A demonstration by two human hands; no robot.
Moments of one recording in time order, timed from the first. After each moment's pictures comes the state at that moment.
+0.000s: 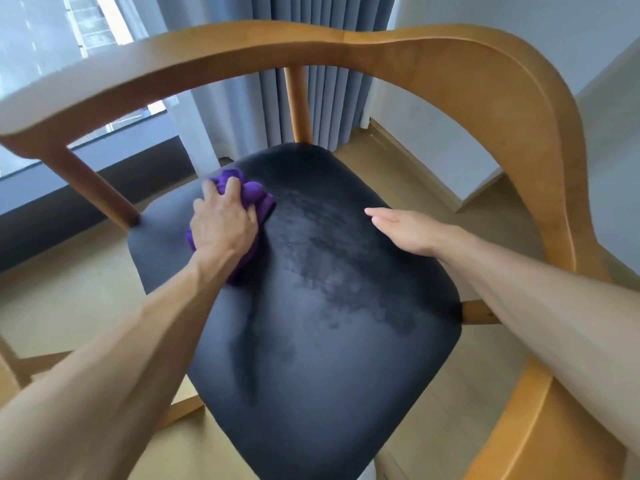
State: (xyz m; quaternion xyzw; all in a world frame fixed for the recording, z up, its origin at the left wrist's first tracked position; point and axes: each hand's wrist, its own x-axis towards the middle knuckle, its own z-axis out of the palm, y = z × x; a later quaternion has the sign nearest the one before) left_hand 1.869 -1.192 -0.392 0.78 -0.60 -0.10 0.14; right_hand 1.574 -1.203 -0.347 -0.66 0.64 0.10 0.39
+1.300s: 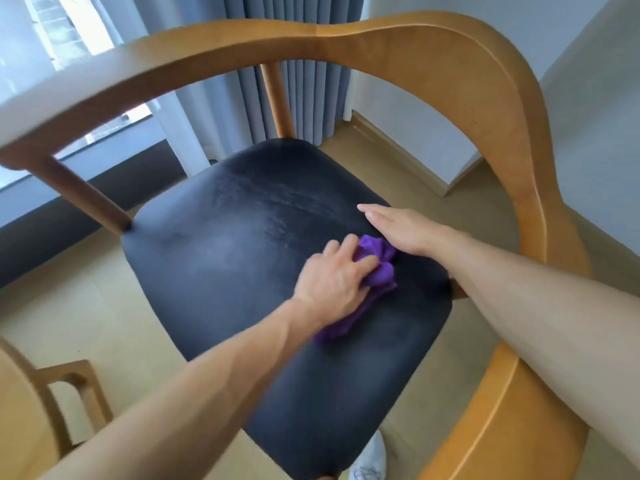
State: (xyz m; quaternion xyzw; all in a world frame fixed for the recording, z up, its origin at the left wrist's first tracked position) left_hand 1.743 -1.102 -0.395 0.47 -0.87 -0.11 0.08; right_hand 1.570 -1.170 -0.343 -0.66 0.64 0.04 0.39
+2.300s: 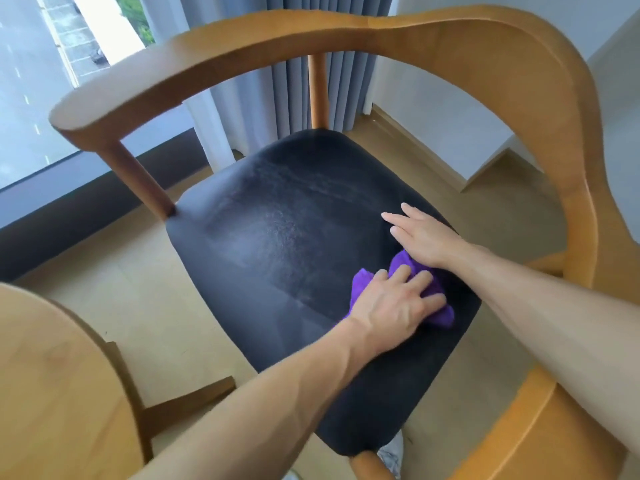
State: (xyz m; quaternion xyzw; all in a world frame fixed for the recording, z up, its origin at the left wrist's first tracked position) left_hand 1.741 -1.052 -0.387 0.34 -0.93 -0.11 0.06; right_hand 1.602 -1.142 -0.358 -0.67 0.67 0.09 0.30
